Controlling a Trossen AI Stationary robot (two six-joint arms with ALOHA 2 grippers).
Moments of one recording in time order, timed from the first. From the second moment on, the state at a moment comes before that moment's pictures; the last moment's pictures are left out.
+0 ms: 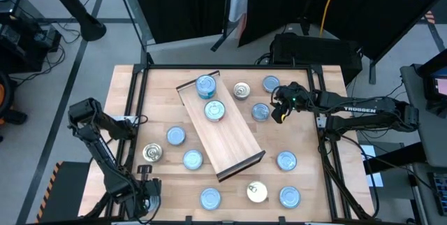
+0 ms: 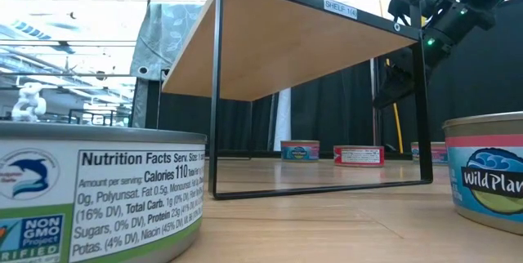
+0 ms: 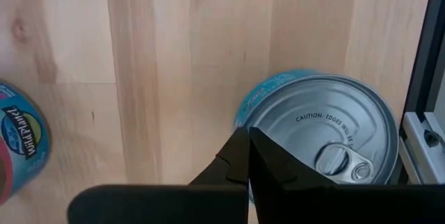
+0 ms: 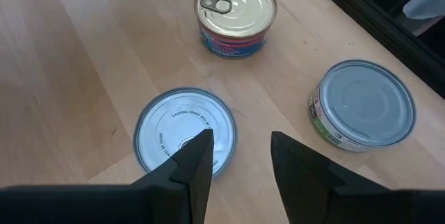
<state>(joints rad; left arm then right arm) -1.08 1.62 1.00 -0.85 -0.05 -1.09 -0.33 0.97 0.53 -0.34 0.18 0.20</state>
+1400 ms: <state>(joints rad) -1.10 1.53 1.02 -0.95 -0.17 -1.43 -0.33 0.97 0.53 -0.35 0.18 0.18</state>
